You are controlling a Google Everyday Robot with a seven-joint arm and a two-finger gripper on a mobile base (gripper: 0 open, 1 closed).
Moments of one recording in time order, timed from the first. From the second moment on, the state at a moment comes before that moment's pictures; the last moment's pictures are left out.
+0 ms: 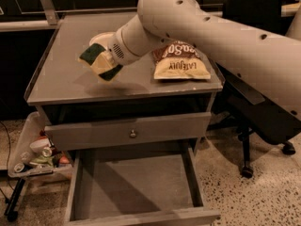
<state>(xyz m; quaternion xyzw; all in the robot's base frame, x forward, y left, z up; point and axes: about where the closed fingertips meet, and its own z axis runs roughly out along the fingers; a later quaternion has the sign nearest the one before) 0.627 0.107 0.903 -0.42 0.81 0.23 0.35</state>
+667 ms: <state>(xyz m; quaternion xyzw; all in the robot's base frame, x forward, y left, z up) 0.664 0.129 0.870 -0.43 0.81 0.22 0.32</state>
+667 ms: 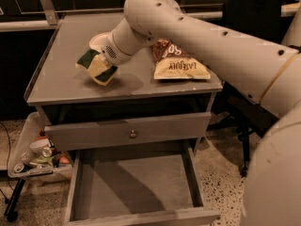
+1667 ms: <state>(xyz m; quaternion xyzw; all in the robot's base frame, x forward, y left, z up) 0.654 0.222 0.842 -0.52 0.78 0.26 0.25</state>
